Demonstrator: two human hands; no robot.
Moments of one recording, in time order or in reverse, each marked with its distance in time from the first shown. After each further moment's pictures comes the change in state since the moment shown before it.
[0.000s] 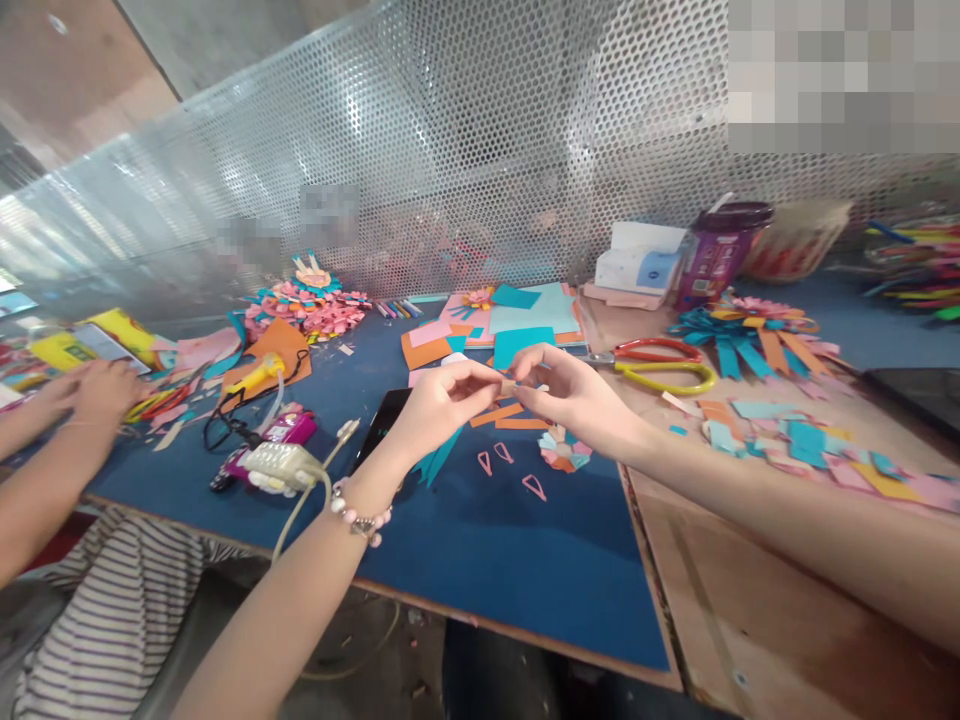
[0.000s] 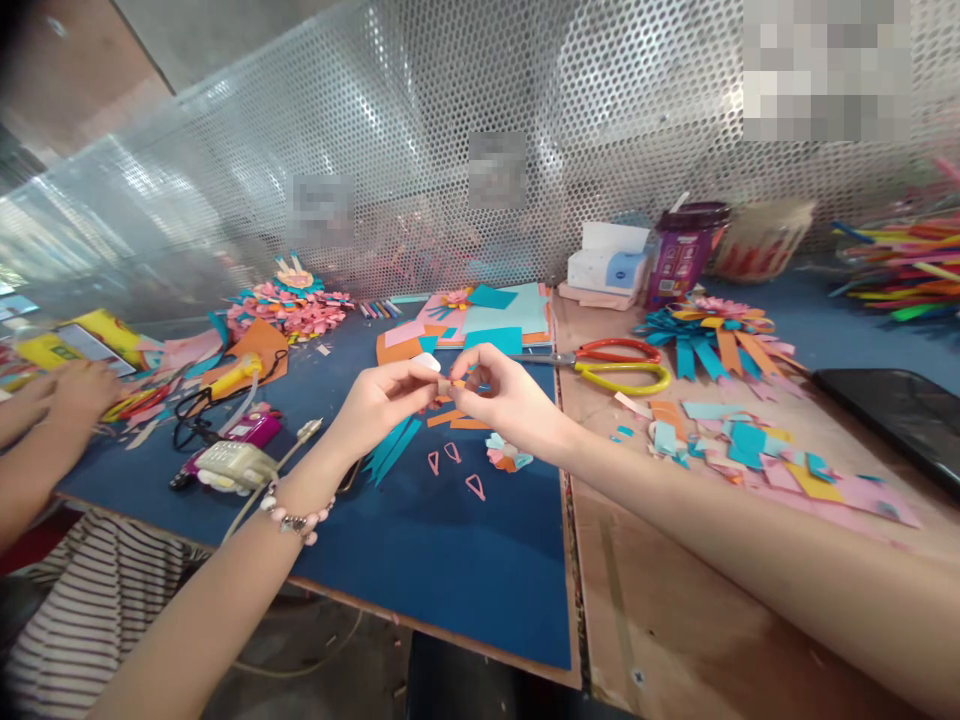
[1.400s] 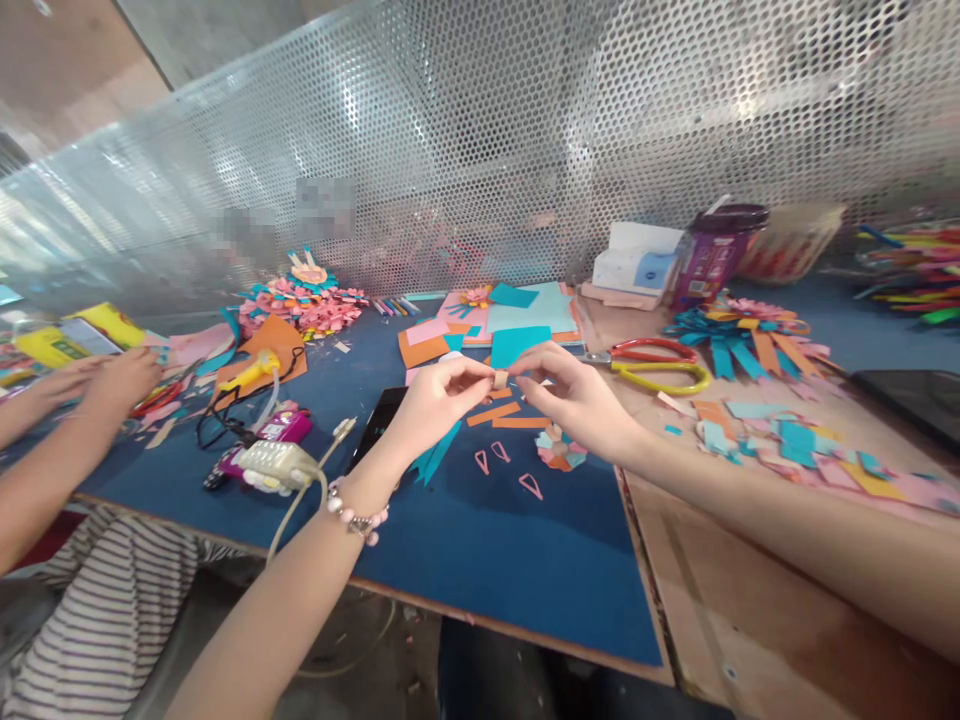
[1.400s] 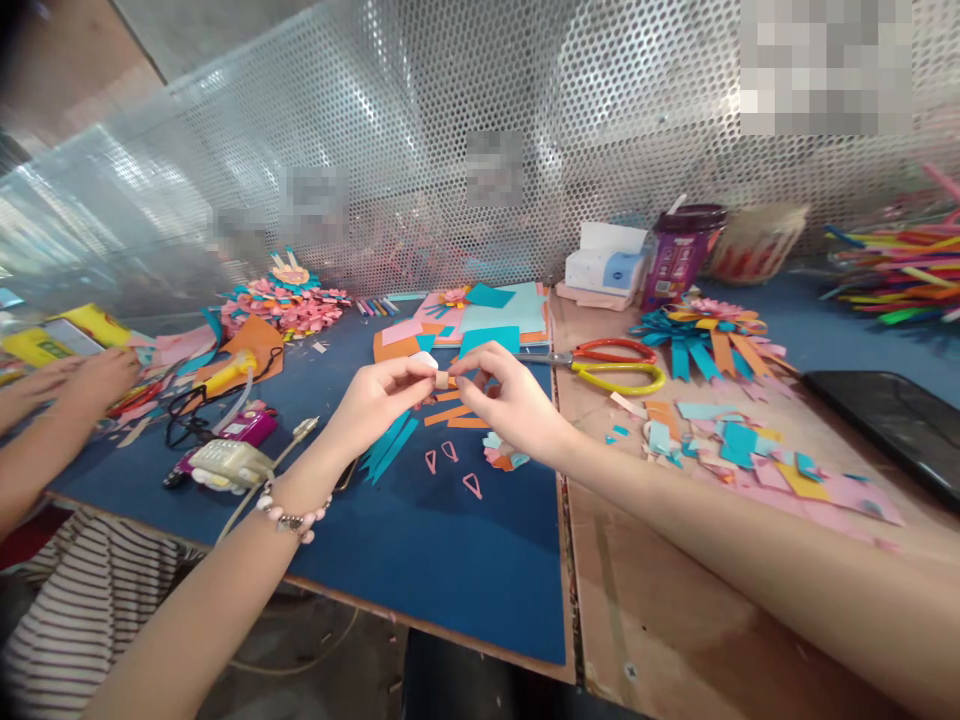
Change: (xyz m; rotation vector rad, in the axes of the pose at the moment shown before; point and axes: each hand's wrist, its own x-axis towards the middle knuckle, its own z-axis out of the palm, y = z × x) left_hand 0.002 0.001 0.001 0.009 0.059 -0.055; right_hand -0.001 0.008 -0.004 -0.304 0.102 -0.121
